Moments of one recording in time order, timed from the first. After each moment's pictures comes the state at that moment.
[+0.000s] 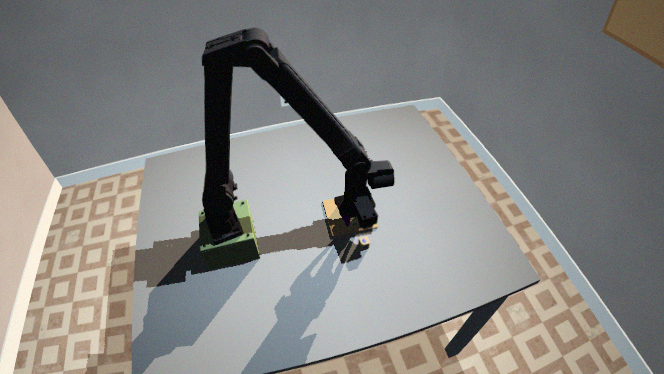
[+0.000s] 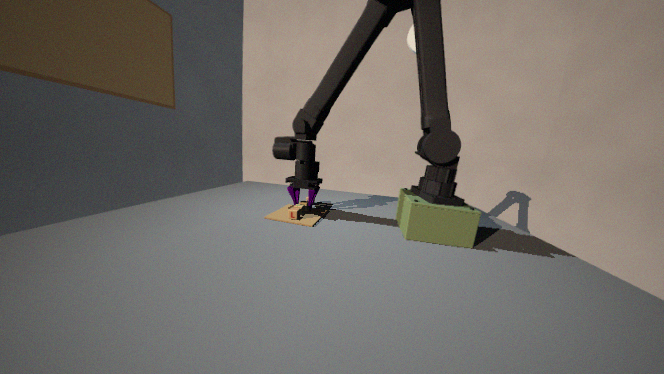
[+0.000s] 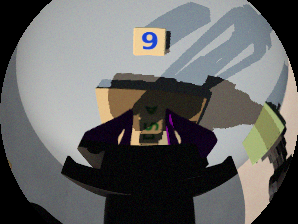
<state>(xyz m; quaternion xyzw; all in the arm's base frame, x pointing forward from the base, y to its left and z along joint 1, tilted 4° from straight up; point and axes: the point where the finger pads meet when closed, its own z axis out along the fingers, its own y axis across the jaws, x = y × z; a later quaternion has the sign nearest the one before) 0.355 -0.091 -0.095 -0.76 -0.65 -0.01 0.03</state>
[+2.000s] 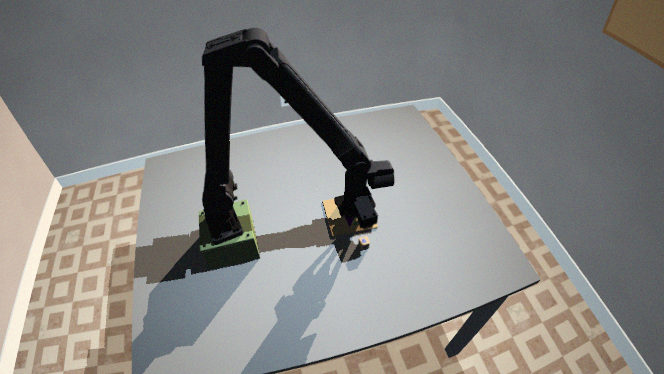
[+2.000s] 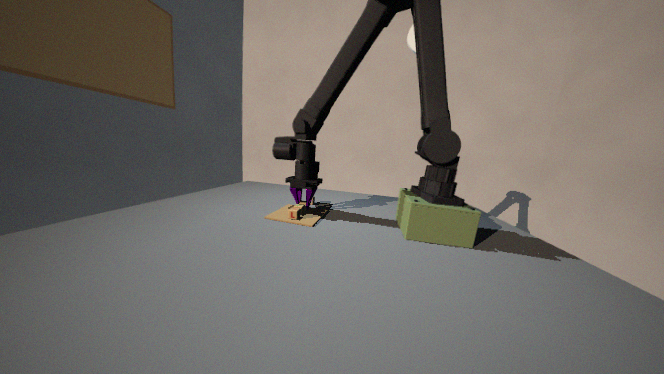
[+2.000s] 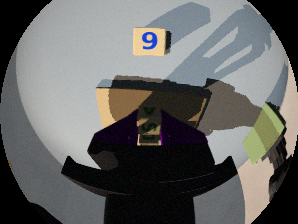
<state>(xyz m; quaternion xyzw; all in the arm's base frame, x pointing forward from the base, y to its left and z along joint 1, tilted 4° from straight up) 0.355 -0.091 -0.095 -0.76 -0.65 -0.01 0.03</state>
